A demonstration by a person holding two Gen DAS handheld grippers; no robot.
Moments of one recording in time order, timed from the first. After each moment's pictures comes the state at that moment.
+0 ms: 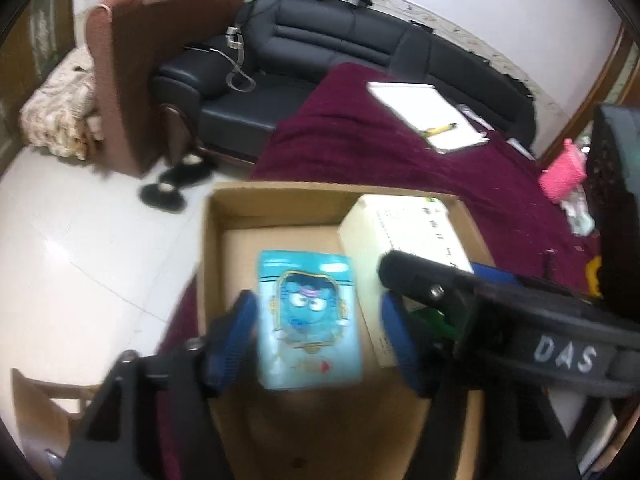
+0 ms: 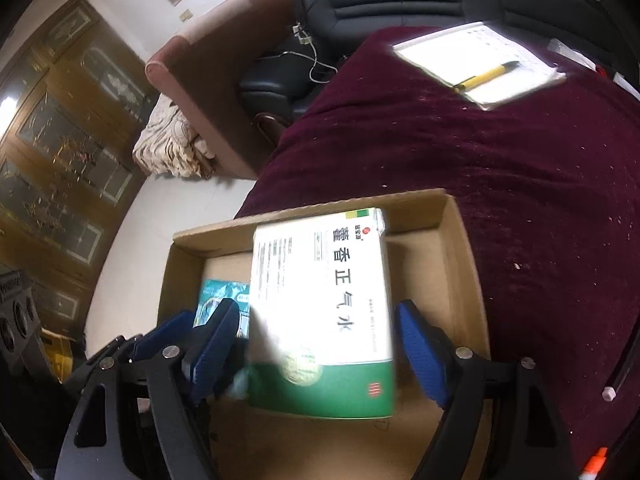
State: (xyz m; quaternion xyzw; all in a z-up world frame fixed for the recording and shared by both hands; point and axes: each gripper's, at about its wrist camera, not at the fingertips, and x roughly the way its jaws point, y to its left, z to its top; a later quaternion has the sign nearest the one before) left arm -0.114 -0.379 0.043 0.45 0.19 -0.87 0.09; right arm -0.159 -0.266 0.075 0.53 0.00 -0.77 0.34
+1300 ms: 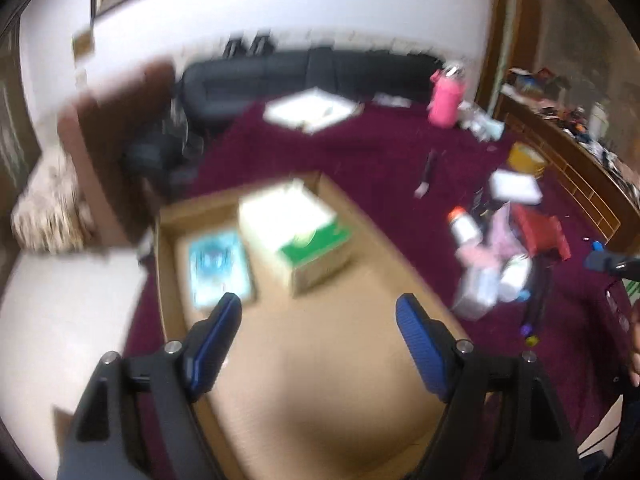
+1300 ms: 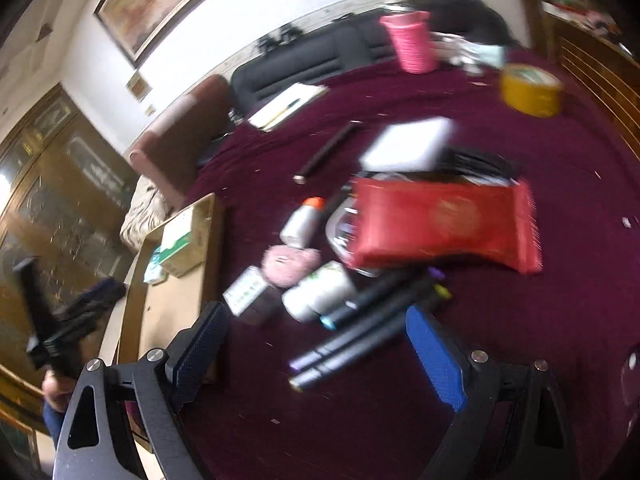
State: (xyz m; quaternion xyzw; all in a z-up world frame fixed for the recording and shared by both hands) left arm 0.065 -0.212 0.108 0.38 0.01 -0.93 0.02; right arm 0.031 0.122 0.116 0.45 -0.12 -0.85 0.26
